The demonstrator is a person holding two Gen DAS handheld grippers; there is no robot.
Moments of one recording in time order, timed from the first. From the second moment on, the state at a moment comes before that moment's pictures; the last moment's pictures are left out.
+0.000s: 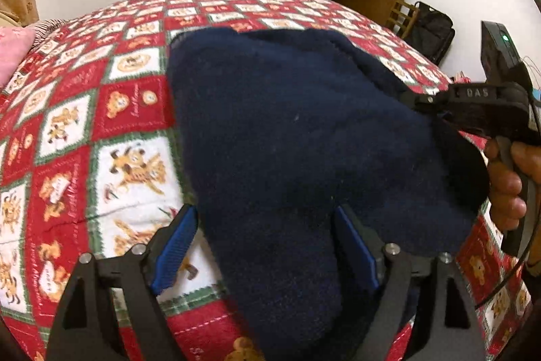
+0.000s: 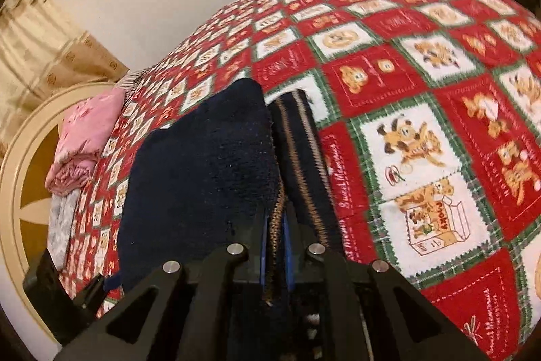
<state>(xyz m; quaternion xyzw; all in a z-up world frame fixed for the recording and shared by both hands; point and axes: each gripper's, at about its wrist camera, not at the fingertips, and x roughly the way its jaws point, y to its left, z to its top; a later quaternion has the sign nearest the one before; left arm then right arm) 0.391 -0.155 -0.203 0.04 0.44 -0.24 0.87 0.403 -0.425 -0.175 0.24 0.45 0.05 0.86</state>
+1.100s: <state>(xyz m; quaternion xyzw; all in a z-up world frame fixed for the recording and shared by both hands) 0.385 -0.154 -0.215 0.04 0.45 -0.24 0.86 0.450 -0.441 -0.183 0.19 0.49 0.04 0.85</state>
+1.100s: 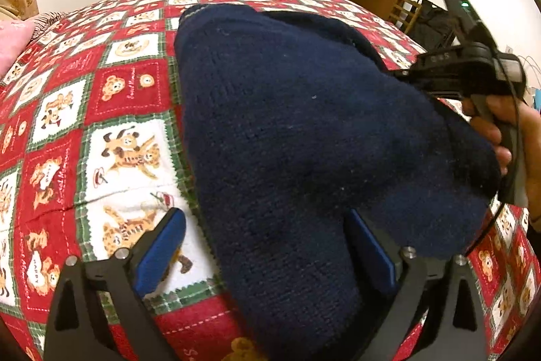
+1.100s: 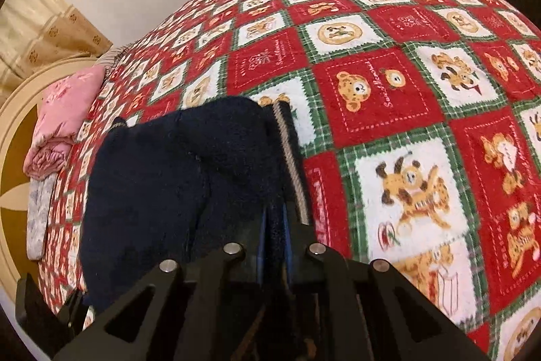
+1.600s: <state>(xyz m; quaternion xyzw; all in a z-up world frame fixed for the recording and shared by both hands) 0.380 -0.154 -0.215 0.04 0.44 -0.23 0.87 0.297 -0.416 -0.161 0.16 0.48 0.13 0.86</state>
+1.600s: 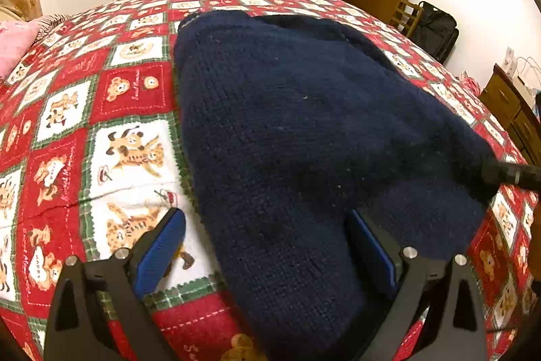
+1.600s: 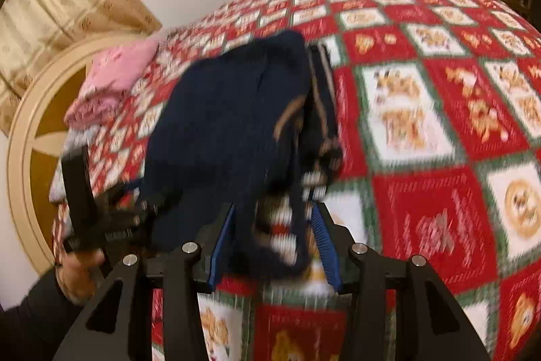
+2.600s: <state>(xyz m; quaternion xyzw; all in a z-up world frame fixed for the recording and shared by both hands) 0.373 -0.142 -0.214 0.01 0.44 -0.23 0.87 0.333 -0.361 -0.169 0.03 0.48 0.13 0.87</state>
